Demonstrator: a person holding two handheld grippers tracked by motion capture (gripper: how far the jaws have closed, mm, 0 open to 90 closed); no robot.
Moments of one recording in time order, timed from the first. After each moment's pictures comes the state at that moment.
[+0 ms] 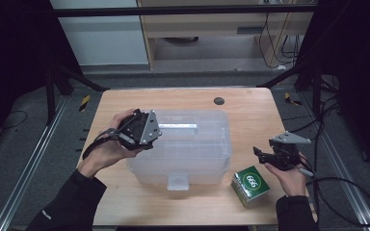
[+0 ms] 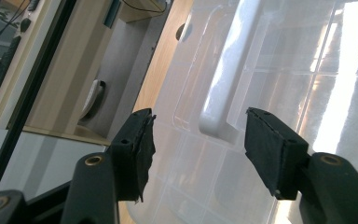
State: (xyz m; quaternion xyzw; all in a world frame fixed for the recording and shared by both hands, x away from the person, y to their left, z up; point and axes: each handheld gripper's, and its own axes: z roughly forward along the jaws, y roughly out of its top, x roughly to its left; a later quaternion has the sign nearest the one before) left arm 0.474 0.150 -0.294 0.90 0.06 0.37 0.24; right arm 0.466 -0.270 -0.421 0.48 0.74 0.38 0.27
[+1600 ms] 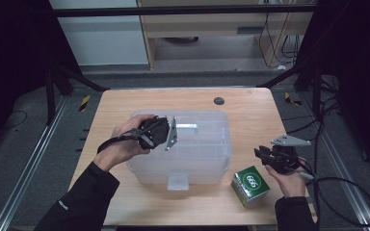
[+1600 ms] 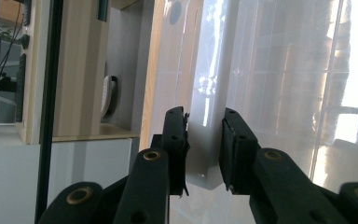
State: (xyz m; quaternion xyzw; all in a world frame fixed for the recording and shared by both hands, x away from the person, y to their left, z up) left arm 0.482 0.111 -0.305 0.91 -0.03 0.40 0.13; right arm 0.453 -0.263 -0.415 0.48 0.76 0.39 0.23
